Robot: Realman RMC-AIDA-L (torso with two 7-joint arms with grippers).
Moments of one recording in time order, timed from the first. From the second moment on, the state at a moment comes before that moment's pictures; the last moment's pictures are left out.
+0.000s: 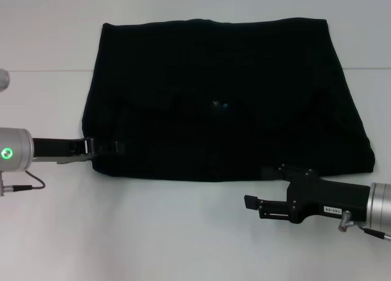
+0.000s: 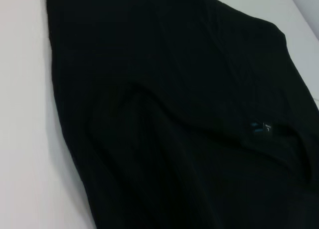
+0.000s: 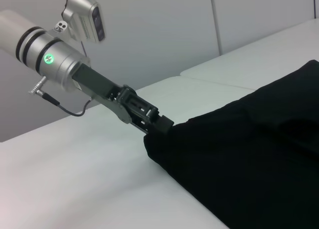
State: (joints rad) left arm -0.63 -1.97 0.81 0.55 2.15 1.16 -2.28; right arm 0.54 2.09 -0.78 -0.41 -1.90 -1.34 1.18
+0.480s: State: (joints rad) left arm -0.63 -1.96 0.88 0.58 2.15 1.16 -2.28; right arm 0.54 2.09 -0.78 -0.41 -1.90 -1.35 1.20
